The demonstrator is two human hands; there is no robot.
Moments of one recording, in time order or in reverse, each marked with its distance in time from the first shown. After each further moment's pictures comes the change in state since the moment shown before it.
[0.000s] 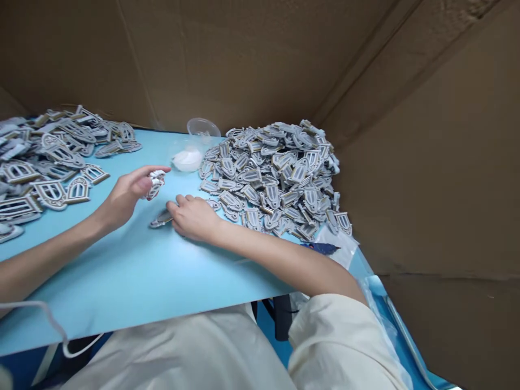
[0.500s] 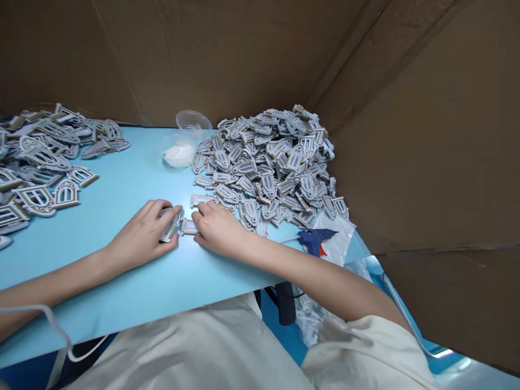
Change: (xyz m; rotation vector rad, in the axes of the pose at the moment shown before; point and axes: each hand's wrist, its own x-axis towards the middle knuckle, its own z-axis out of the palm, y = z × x) left_hand -0.056 -0.042 0.033 0.972 -0.276 0.465; right_hand -0.070 0.001 -0.011 0.137 -0.066 0.163
